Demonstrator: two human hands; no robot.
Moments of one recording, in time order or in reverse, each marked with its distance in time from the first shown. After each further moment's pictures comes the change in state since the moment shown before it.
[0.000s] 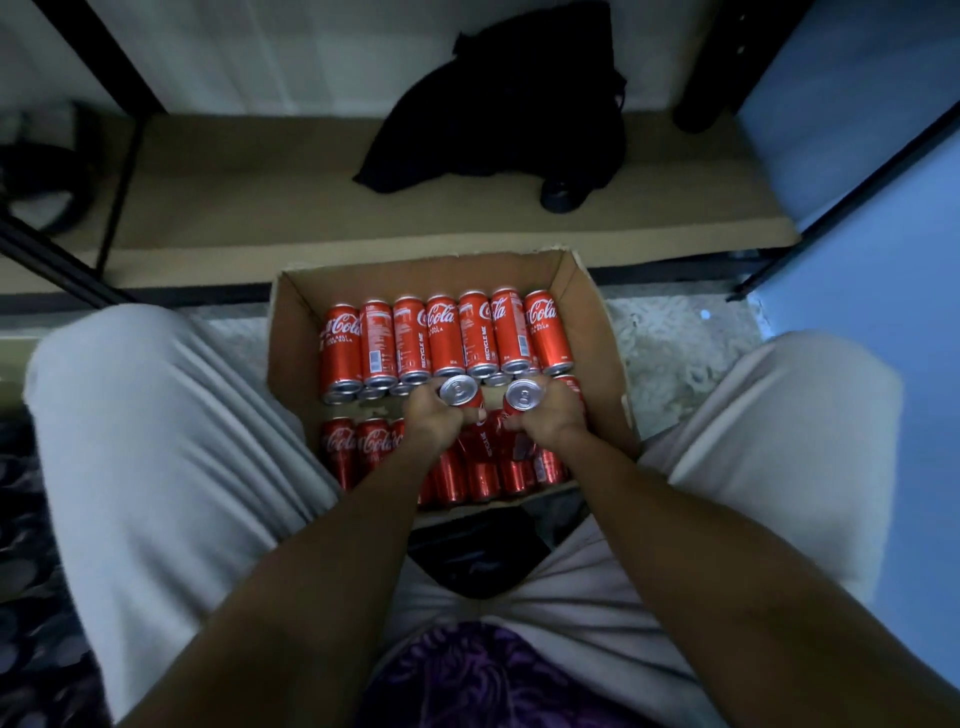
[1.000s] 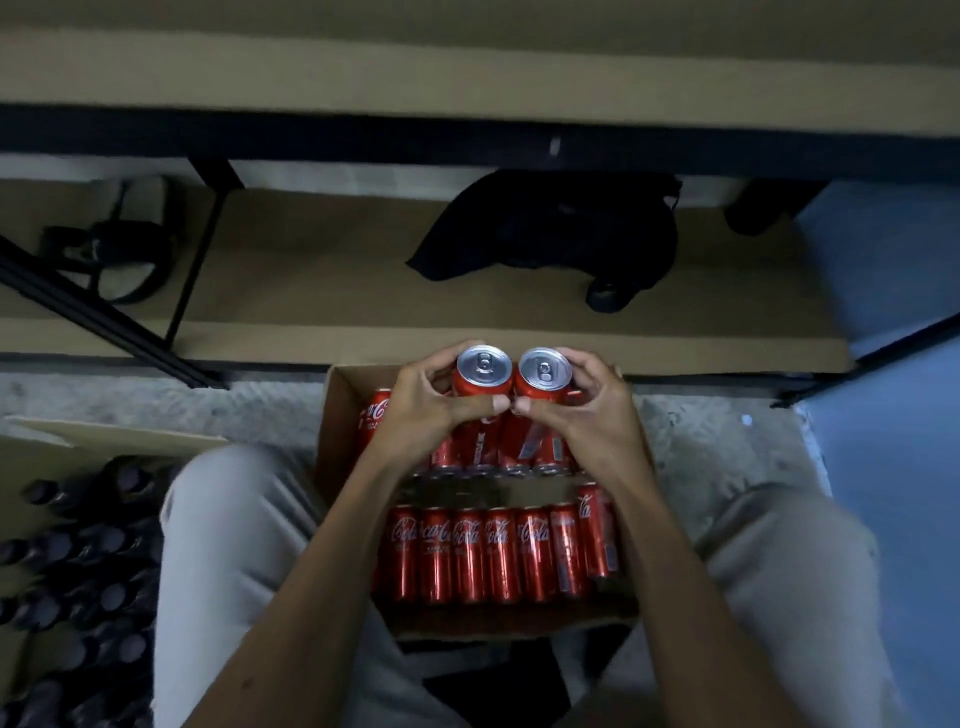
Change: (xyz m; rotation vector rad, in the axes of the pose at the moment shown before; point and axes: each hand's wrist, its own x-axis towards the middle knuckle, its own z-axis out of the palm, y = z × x) left_hand -0.012 0.187 -0.090 -0.215 -0.171 0.393; right_hand 0.003 -0.172 -0.095 0.465 -0.073 -0.340
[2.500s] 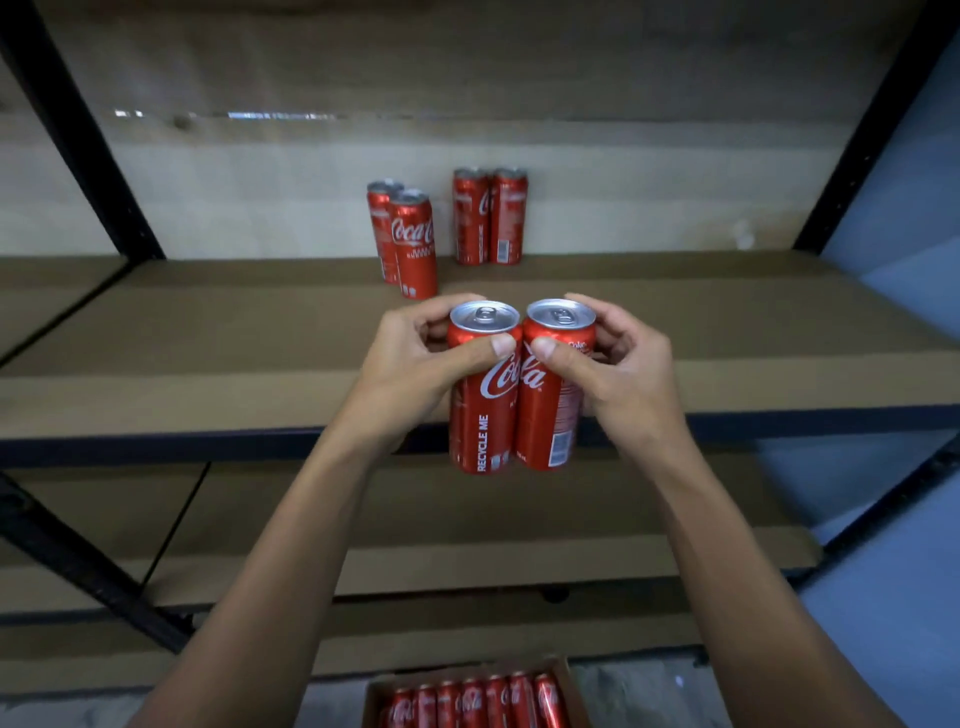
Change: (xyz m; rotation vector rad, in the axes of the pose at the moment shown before) left_hand -0.063 0.670 0.007 0.056 -0.138 0.653; right_hand -0.058 -0.649 -0.094 0.178 0.109 -0.585
